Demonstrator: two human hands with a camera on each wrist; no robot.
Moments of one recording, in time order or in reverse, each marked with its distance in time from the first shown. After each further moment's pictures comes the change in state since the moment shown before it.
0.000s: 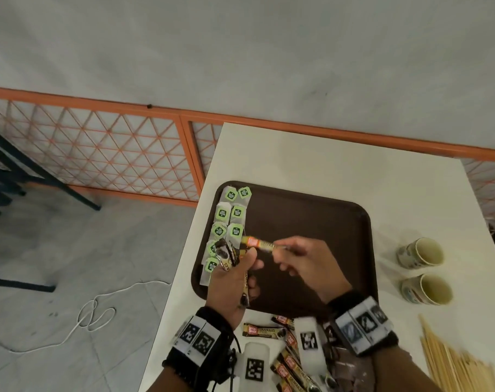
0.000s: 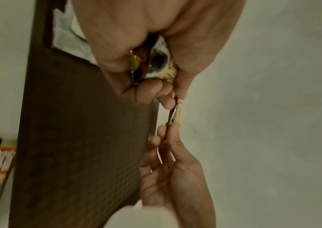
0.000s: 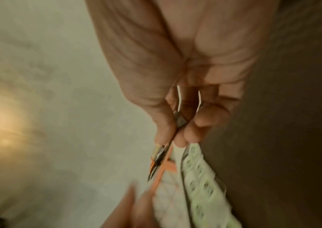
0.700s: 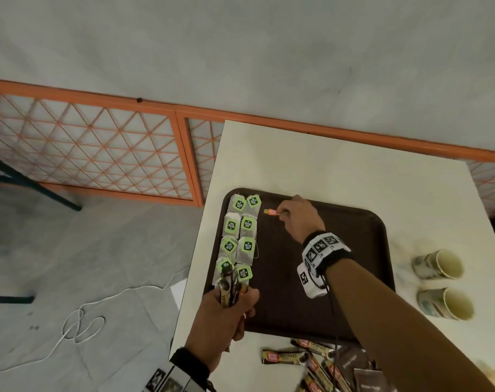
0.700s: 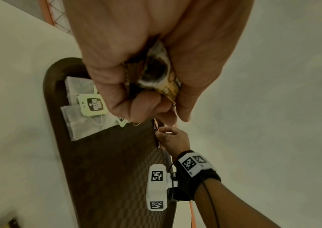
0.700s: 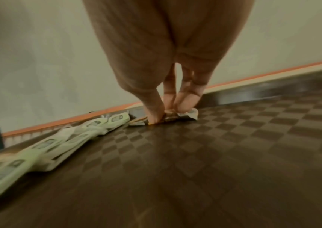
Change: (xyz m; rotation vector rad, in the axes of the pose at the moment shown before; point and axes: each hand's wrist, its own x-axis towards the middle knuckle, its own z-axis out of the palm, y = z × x) left_hand 0.012 0.033 -0.061 0.415 -0.125 -0.015; right_hand 0.170 0.018 0.016 -0.840 0.154 -0.038
